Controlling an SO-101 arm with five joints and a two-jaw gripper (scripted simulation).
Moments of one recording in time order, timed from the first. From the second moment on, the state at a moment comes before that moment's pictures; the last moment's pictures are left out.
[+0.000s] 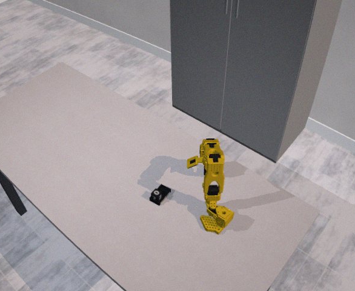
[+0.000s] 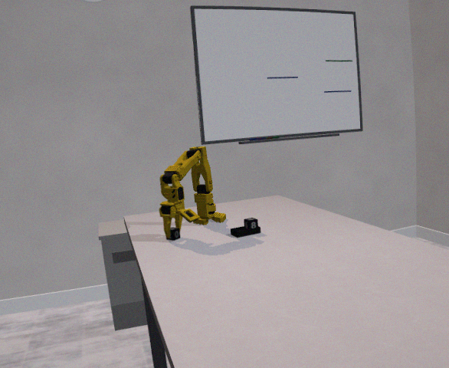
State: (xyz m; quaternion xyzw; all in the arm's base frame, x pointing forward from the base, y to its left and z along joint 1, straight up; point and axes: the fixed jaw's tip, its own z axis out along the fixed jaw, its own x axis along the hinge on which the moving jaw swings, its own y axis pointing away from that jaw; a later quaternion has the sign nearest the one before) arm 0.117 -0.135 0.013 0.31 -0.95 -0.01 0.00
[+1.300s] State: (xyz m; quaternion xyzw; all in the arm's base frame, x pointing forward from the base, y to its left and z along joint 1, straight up) arm 0.119 -0.138 0.013 0.31 -0.95 -0.01 0.00
